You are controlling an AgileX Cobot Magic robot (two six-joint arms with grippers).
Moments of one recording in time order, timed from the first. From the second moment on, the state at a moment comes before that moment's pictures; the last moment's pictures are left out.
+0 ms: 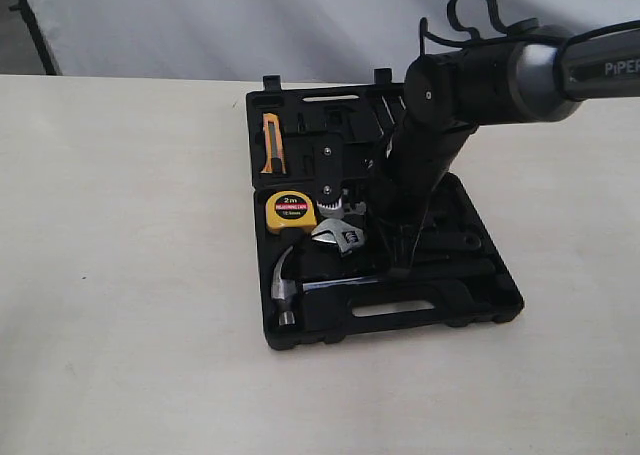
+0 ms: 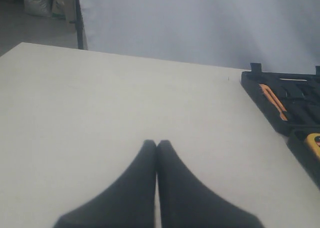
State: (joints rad) left arm -0.40 1.30 -0.96 0.82 0.66 -0.60; right arm 0.38 2.02 -1.31 0.10 0.72 -1.15
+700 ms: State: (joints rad) left arm -0.40 1.30 -0.96 0.82 0.66 -0.60; right arm 0.38 2.05 -1.32 0.16 0.75 -1.14
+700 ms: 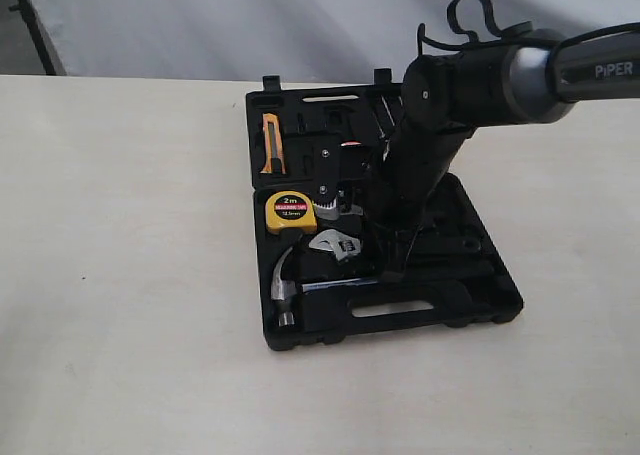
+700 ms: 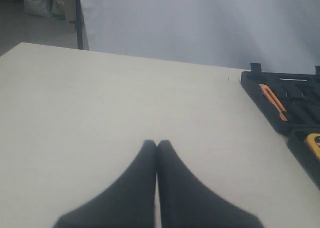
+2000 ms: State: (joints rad) left arm -0.40 1.30 -0.96 0.82 0.66 -0.60; right arm 0.07 2.05 -1.22 0.20 0.73 -0.28
